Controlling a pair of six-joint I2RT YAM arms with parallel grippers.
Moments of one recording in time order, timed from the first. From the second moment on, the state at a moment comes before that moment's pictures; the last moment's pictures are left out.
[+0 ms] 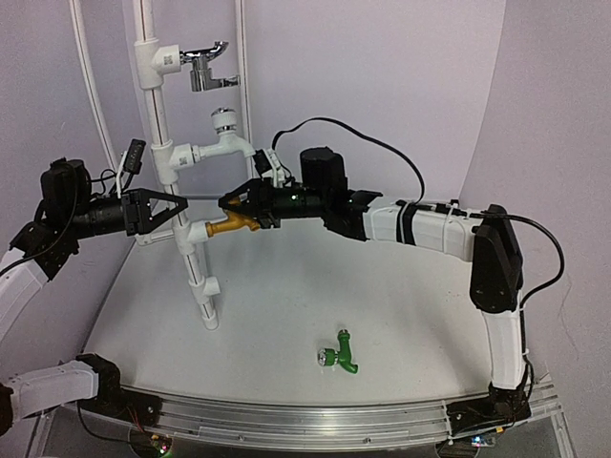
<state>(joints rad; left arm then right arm) -0.28 0.86 0.95 -0.26 0.83 -0.37 0.90 2.13 1.86 0.17 -0.66 0.88</state>
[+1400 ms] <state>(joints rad) -0.39 0.96 0.97 -0.17 0.82 -0.32 1.09 1.76 1.40 0.23 0.05 0.63</state>
